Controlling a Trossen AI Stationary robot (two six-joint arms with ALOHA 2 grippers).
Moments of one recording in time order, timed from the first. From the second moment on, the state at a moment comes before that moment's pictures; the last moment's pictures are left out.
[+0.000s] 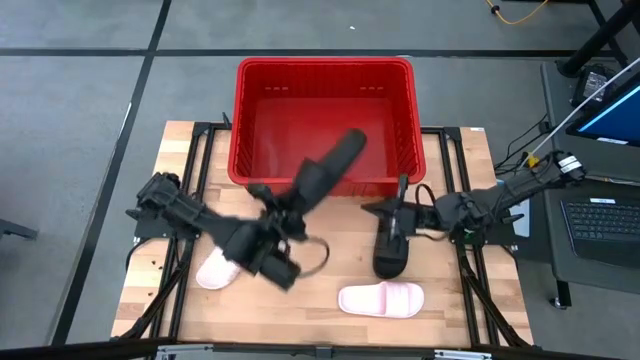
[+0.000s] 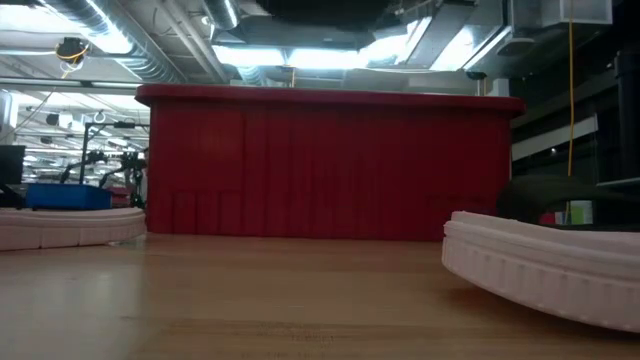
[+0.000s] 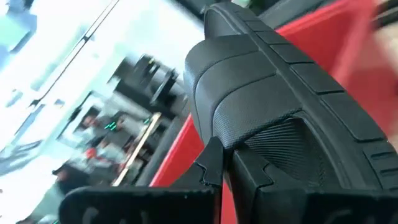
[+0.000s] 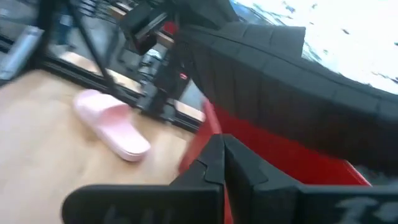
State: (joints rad) left arm -0.47 1.82 1.88 -1.55 -1.47 -0.62; right arm 0.36 1.07 0.73 0.29 0.55 -0.48
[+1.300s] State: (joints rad) left arm 0.14 1.75 1.76 -1.57 -1.39 -0.61; right arm -0.13 1.07 0.73 0.26 0.22 -0.40
